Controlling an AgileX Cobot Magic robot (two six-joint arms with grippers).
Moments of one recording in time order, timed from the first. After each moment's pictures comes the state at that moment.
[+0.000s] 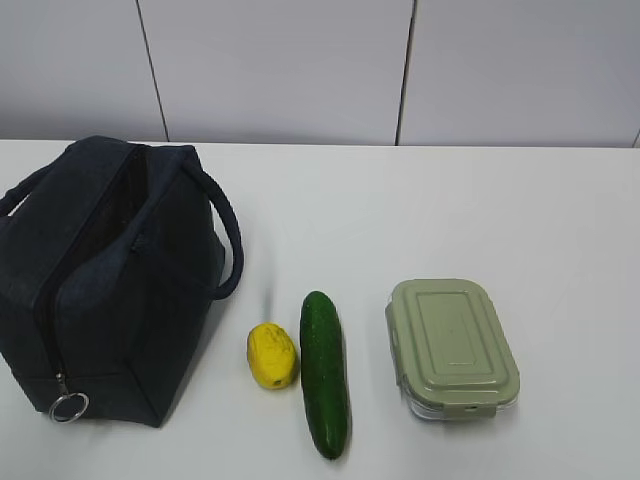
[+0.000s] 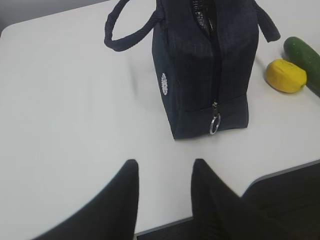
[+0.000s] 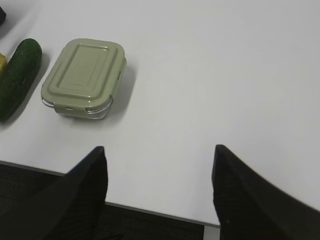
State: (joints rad) left arm -0.10 0.01 -0.51 -0.11 1.12 0.19; right arm -0.04 -0.02 -0.50 0.11 1.16 -0.18
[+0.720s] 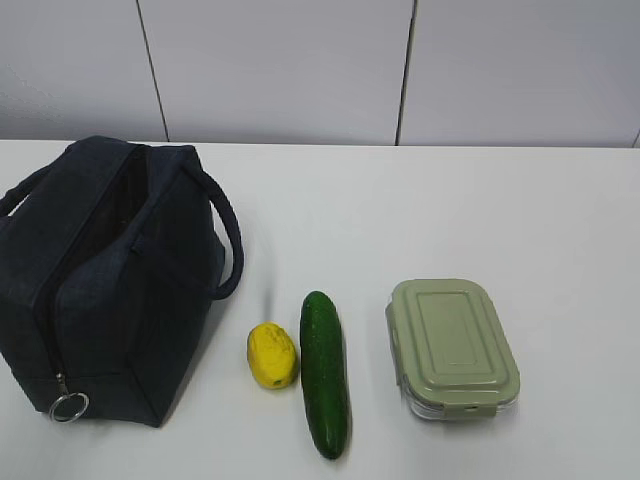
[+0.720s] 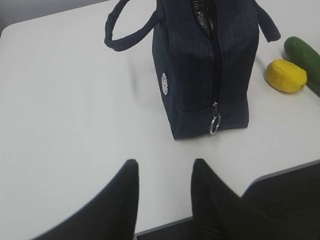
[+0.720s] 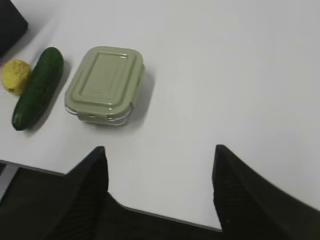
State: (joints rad) left arm -0.10 0.01 -0.51 -0.11 1.12 0.19; right arm -0.04 0.07 -0.51 0.22 1.12 -0.18
